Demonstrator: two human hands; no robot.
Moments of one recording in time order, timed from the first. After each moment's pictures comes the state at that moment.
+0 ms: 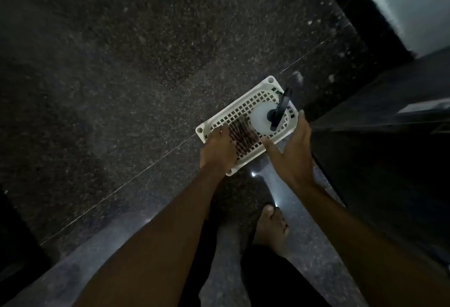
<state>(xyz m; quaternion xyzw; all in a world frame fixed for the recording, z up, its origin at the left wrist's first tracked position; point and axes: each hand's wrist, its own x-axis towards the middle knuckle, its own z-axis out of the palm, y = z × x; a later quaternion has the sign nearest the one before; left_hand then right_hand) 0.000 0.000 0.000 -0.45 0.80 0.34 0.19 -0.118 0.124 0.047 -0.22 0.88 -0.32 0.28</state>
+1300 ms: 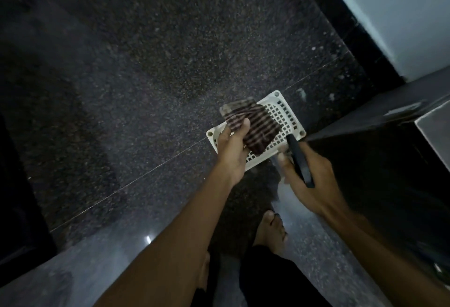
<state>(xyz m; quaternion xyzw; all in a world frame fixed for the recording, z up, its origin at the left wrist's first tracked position) -0.023 0.023 0.105 -0.54 0.20 0.80 -0.19 -0.119 0.166 0.139 -0.37 0.79 -0.38 0.31</state>
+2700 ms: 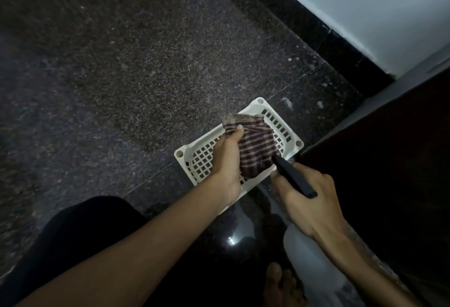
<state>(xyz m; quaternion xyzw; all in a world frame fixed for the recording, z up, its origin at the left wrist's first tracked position) -0.033 0.033 0.003 -0.51 0.29 0.80 -0.13 -0.086 0.168 0.035 -0.26 0.87 -0.35 0.22</state>
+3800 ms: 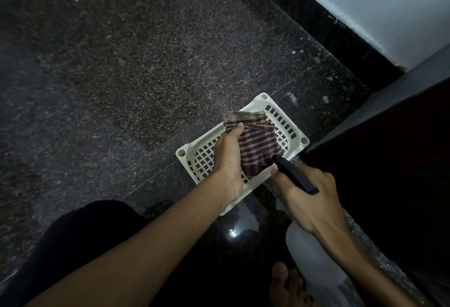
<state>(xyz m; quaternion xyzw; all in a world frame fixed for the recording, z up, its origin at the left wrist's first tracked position) -0.036 0.025 0.000 -0.52 0.26 0.81 -0.12 -0.088 0.160 0.016 -0.22 0.88 -0.35 0.23</state>
